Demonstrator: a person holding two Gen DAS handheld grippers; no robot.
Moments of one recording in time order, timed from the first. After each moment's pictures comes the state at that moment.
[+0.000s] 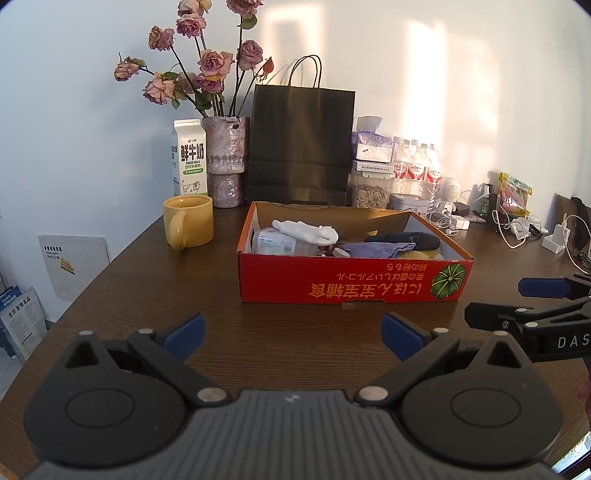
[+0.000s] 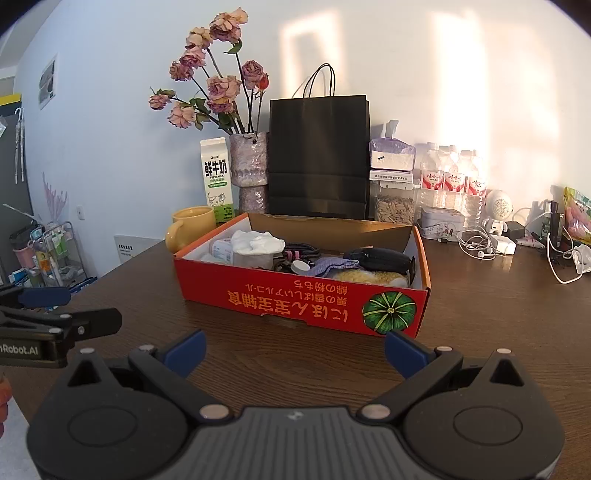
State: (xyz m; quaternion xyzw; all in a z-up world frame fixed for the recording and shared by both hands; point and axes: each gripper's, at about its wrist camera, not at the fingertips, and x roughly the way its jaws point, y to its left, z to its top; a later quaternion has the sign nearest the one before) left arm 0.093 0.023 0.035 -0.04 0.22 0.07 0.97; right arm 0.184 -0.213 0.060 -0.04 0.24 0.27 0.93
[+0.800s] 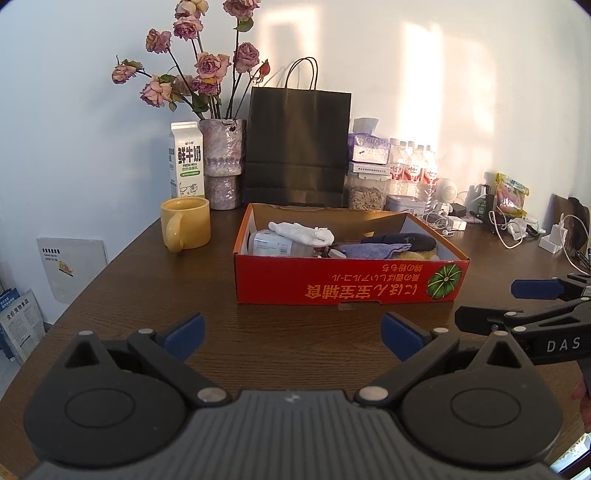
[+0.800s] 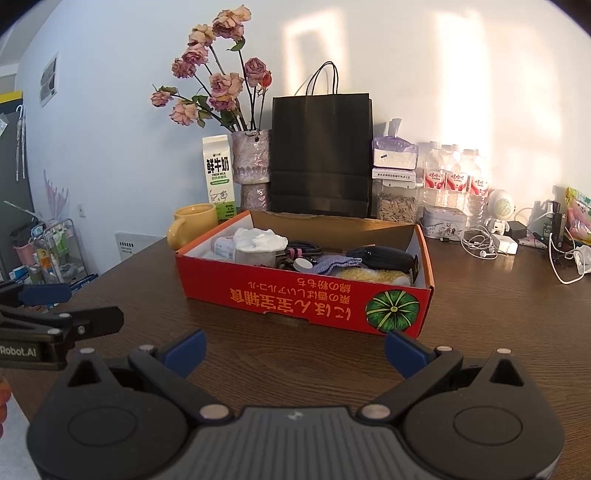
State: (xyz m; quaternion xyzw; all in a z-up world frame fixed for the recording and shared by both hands) left arm 0.091 0.020 0.036 -0.04 0.22 0.06 0.97; right arm 0.181 -0.208 0.059 -0.05 0.24 0.27 0.93
